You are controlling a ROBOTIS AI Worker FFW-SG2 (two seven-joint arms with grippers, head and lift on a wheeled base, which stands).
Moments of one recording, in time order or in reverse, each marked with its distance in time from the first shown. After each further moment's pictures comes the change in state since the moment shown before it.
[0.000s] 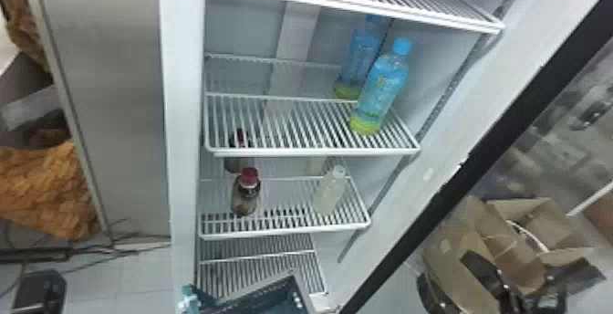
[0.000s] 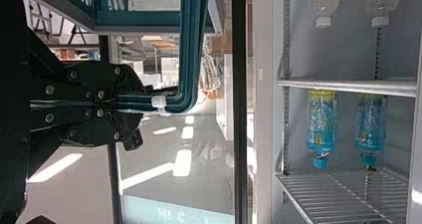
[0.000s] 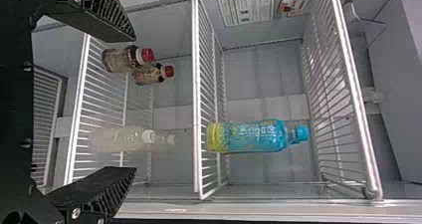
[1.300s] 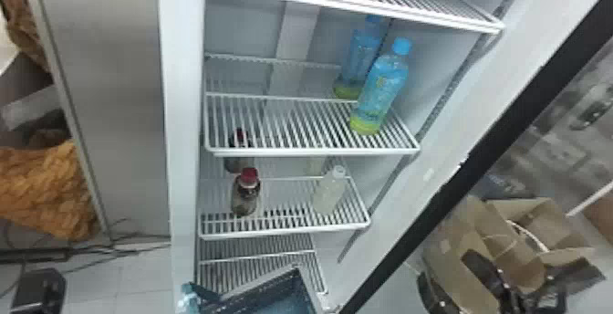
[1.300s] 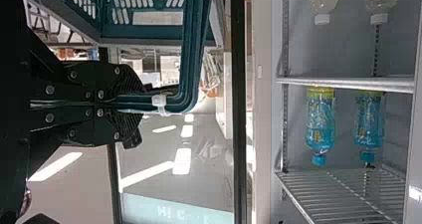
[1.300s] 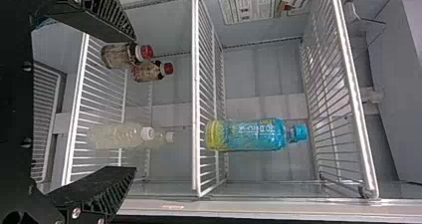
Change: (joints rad) left arm -0.002 -0.002 0.002 0.000 0.005 0.000 -0.002; right arm -0.014 0.006 -0.001 0.010 0.015 -0.001 0.000
